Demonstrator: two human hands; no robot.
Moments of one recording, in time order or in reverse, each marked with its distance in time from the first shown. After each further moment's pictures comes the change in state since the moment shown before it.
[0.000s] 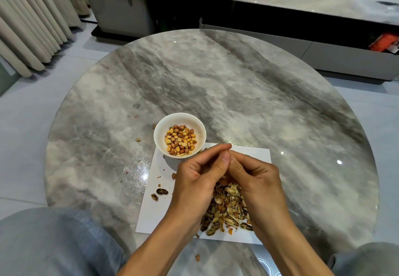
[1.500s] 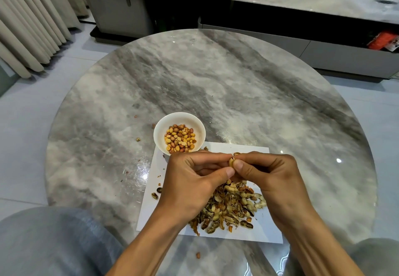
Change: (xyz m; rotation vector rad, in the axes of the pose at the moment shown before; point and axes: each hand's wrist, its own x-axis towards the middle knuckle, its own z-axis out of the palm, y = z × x) left_hand -0.003 0.018 -0.011 0.247 -0.074 0.146; right_hand 0.003 -0.021 -0.025 0.008 -0.079 0.014
